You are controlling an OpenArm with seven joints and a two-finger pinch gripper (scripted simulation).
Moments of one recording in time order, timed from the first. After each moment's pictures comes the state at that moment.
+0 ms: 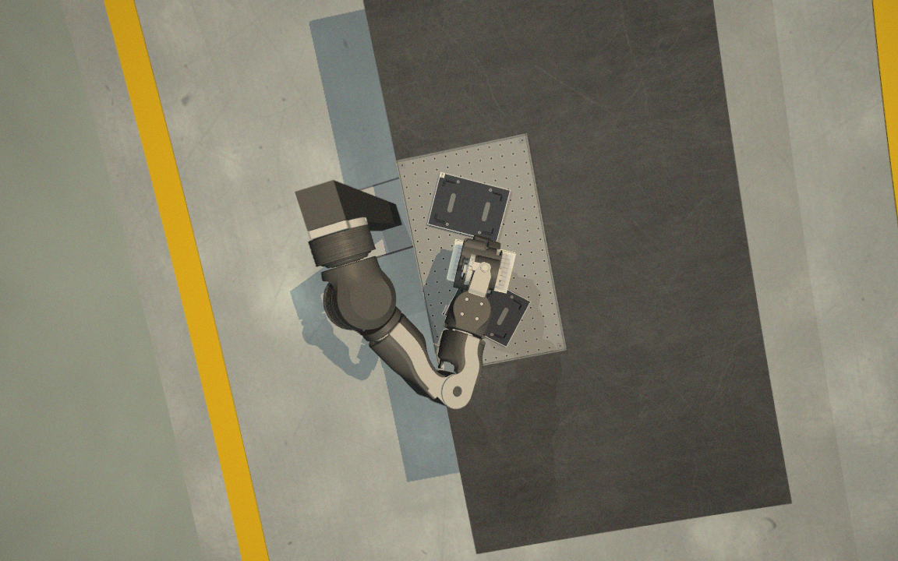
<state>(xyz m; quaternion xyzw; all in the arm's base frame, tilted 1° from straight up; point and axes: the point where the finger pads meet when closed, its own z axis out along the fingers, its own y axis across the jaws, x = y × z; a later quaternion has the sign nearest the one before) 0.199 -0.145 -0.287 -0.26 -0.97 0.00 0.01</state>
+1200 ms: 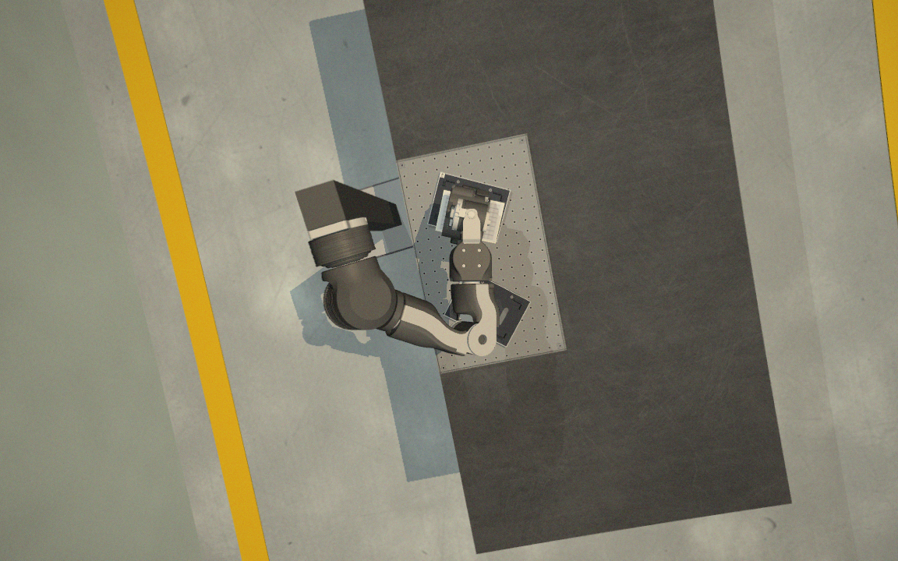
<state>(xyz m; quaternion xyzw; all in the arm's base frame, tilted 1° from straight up) 0.206 -0.041 -0.286 -0.25 -0.97 -0.01 0.02</state>
